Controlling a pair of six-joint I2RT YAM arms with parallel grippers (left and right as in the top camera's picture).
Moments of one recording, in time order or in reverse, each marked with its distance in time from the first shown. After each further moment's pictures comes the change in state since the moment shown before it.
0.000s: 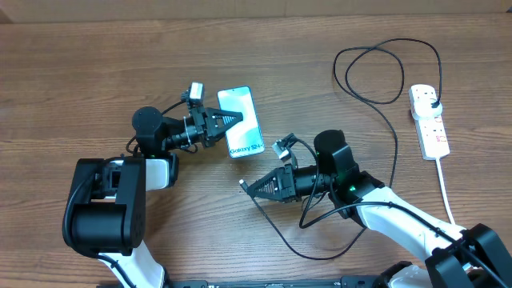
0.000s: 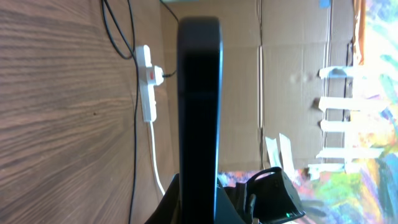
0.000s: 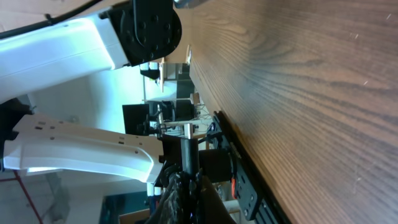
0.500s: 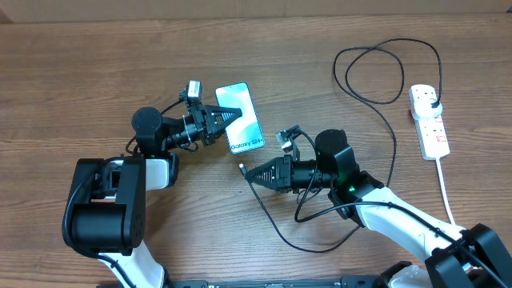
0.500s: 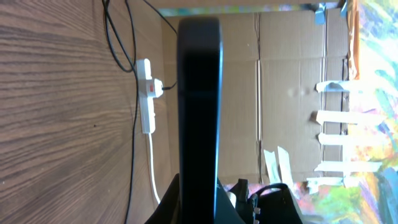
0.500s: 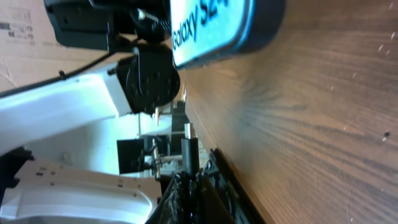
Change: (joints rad) left arm -0.002 0.000 0.000 0.015 -0.056 -0.026; right arm 0.004 0.000 -0.001 0.107 0.158 0.101
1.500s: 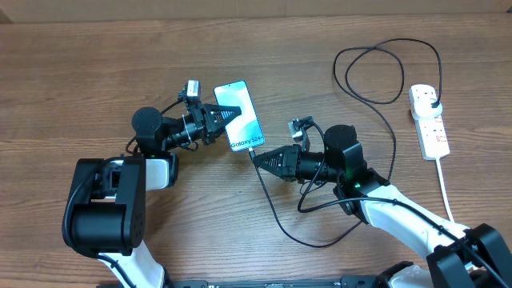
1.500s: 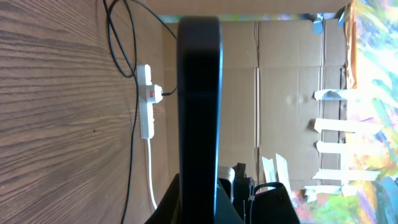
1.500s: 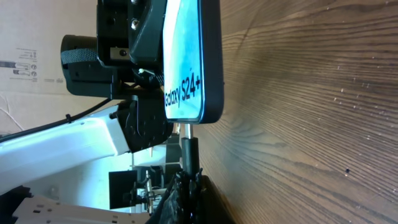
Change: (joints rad) left arm 0.000 0.000 0.000 0.000 -0.027 -0.019; right arm -0.062 0.000 0.000 0.033 0.090 0.008
